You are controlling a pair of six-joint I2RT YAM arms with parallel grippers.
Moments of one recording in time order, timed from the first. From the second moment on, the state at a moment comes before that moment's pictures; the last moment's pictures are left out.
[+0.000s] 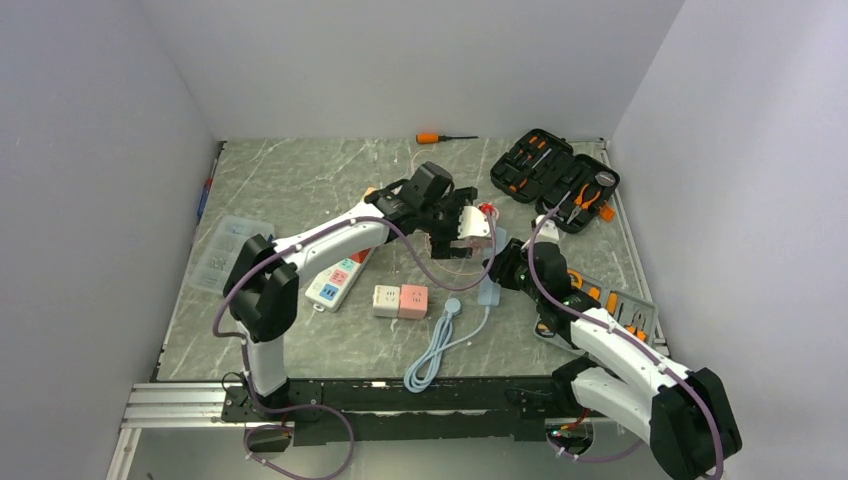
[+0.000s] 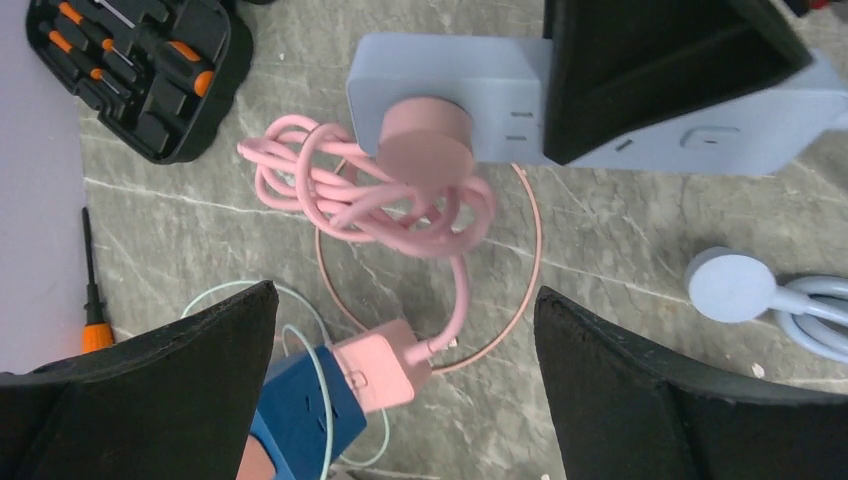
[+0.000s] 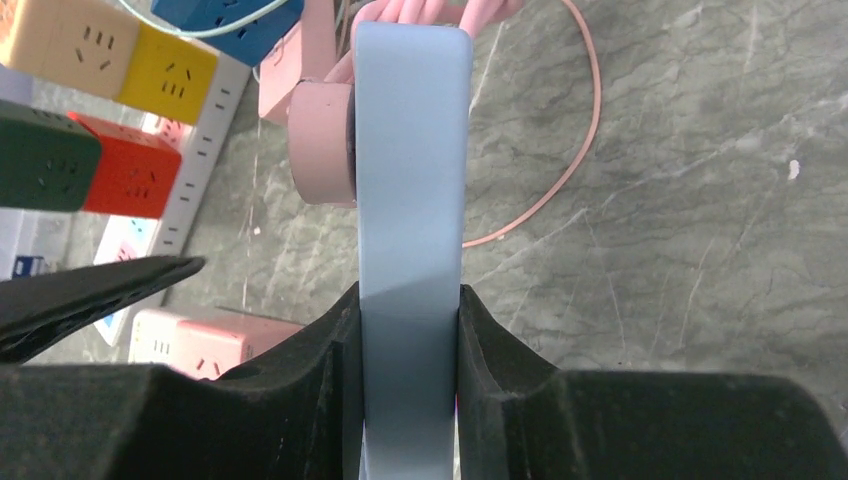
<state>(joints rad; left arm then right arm) -0.81 1.83 1.56 -0.43 0.40 0.85 0.43 0.95 0.41 0.07 0.04 0.65</state>
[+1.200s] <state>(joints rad) -0.83 1.97 1.59 -0.36 0.45 0.88 0.53 0.89 0.44 0.04 0.07 0.57</state>
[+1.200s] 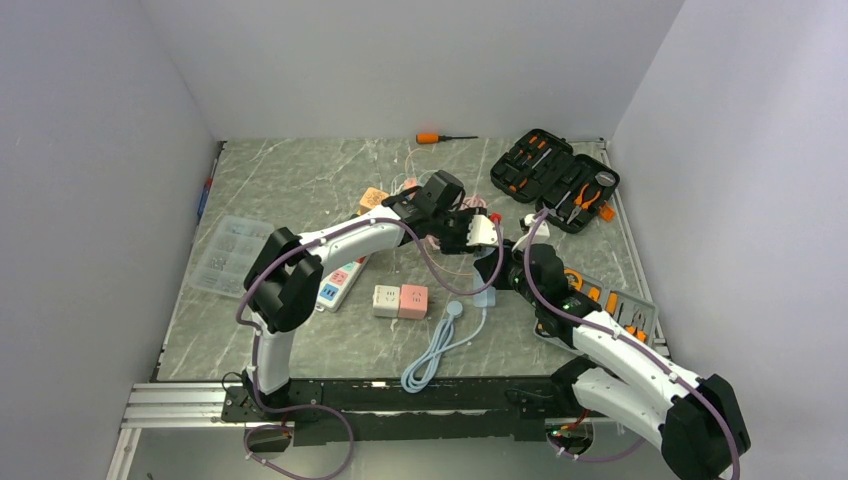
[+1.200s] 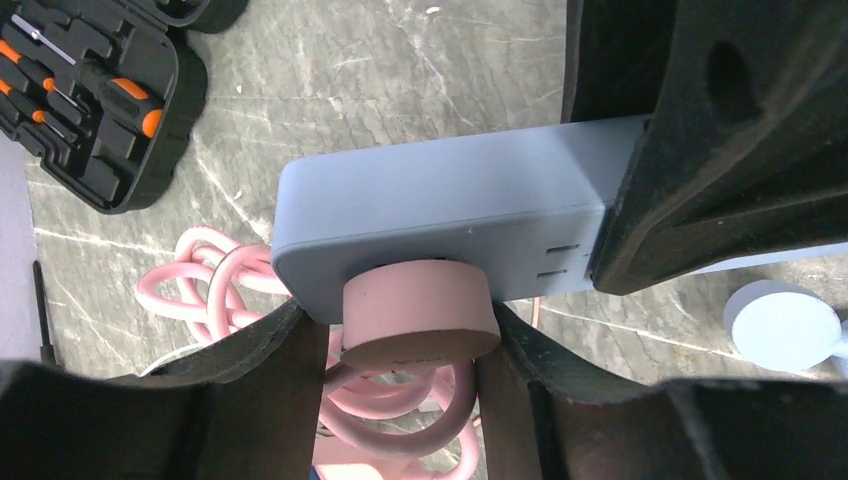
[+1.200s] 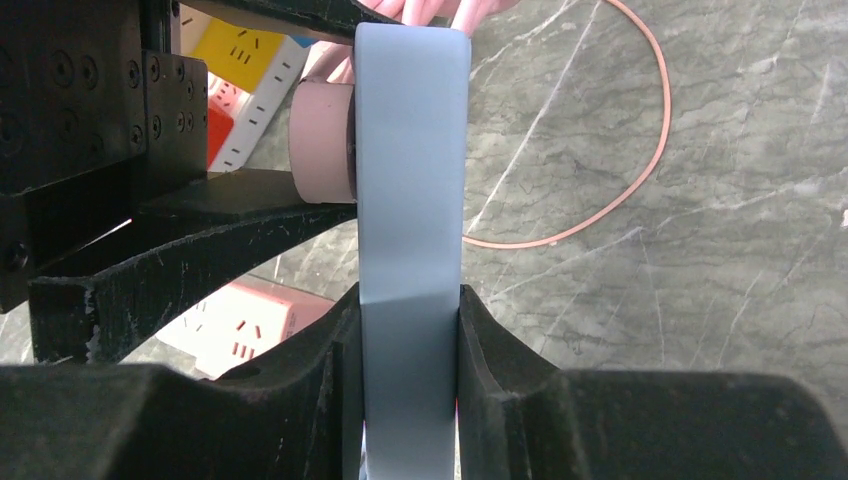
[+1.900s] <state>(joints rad) -0.82 1.96 1.55 -0.34 0.46 0.87 0.55 0.90 0.42 0.05 0.08 0.58</state>
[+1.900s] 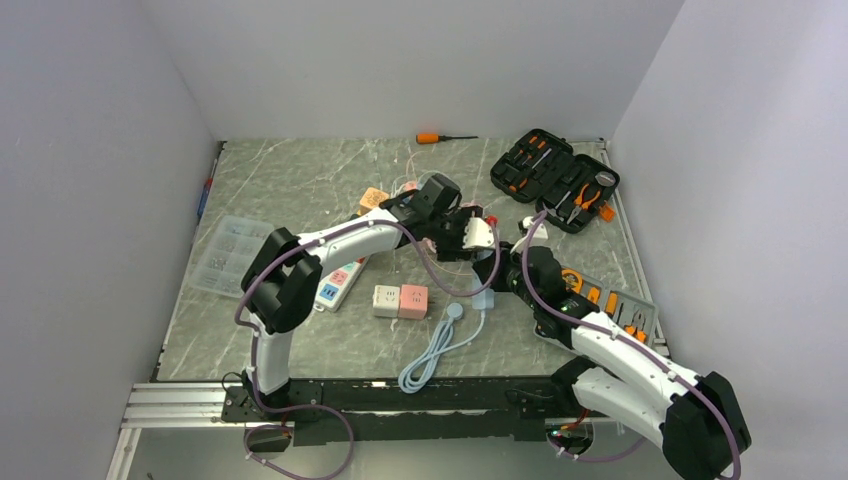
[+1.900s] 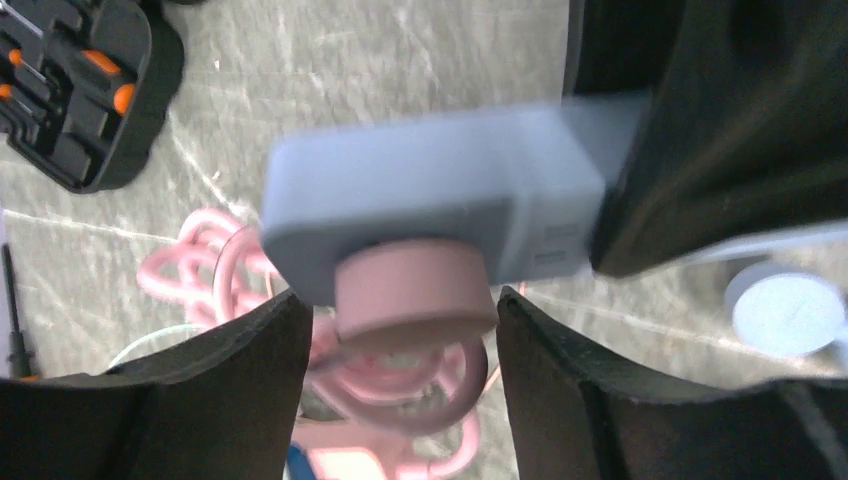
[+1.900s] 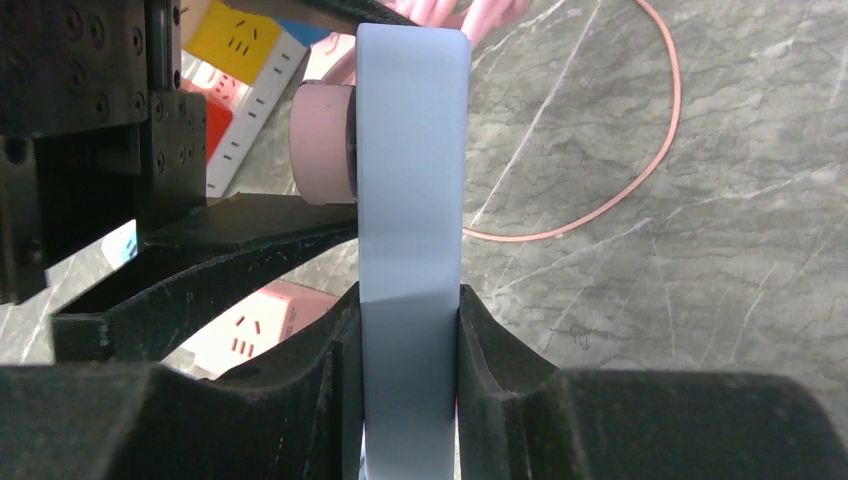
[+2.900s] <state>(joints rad) -0.82 1.95 1.57 -0.40 0.45 0.85 0.54 0.89 0.43 0.06 0.04 0.61</state>
